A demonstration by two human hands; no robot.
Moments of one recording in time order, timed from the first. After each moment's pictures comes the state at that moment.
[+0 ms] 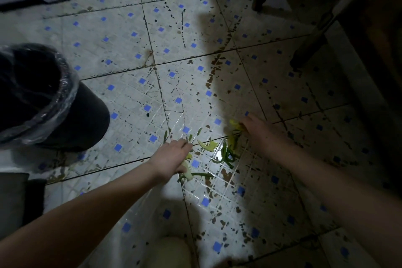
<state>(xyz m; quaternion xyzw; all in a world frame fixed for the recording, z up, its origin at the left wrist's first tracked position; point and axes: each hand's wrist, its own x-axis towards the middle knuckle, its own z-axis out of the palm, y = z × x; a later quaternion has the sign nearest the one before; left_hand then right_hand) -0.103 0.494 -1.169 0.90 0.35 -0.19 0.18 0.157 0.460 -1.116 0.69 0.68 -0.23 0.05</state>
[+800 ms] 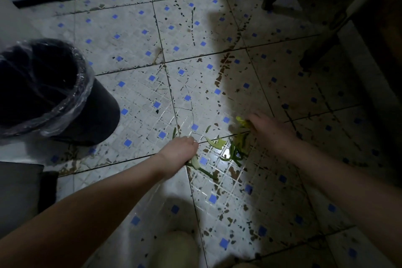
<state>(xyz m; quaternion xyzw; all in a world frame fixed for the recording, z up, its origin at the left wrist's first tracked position) -0.105 0.499 -1.171 0.92 0.31 -0.21 0.10 0.150 0.464 -1.110 0.68 0.69 -0.22 0.05</state>
